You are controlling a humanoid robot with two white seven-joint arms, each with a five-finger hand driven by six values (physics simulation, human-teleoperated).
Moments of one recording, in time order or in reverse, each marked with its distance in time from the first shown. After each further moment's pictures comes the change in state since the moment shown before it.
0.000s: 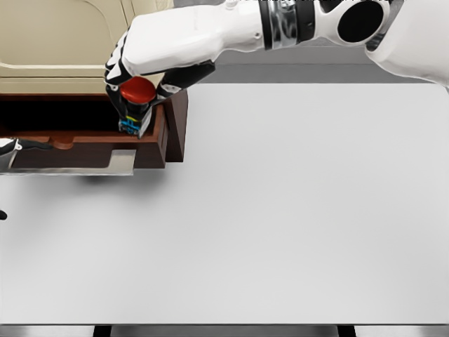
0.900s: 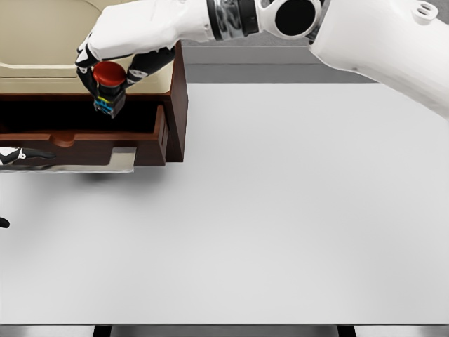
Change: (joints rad) left arm 0.031 -0.003 -0.005 0.000 -0.003 0.000 0.005; right arm 0.046 0.202 -0.052 0.259 0.099 0.000 0.017
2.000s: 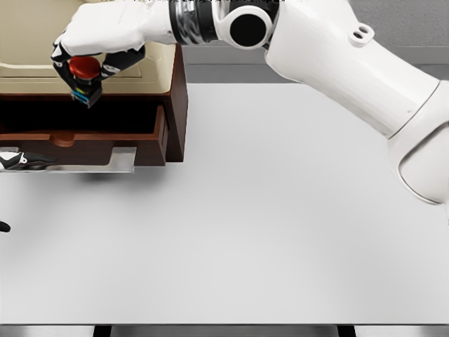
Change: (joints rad) left arm 0.014 0.000 -0.006 0.000 0.000 0.000 0.002; right arm 0.098 0.183 -0.159 0.197 0.239 0.000 -0.011
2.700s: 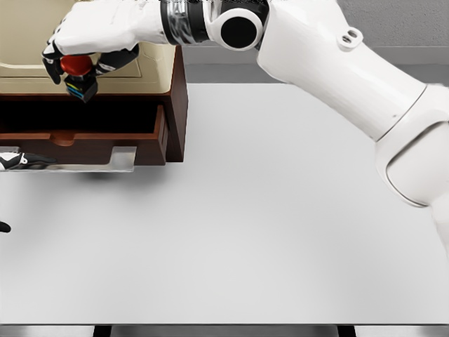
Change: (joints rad) left arm 0.002 -0.001 0.000 0.000 0.000 0.000 0.000; right arm 0.015 0.035 -0.036 0.030 0.062 0.000 -0.001
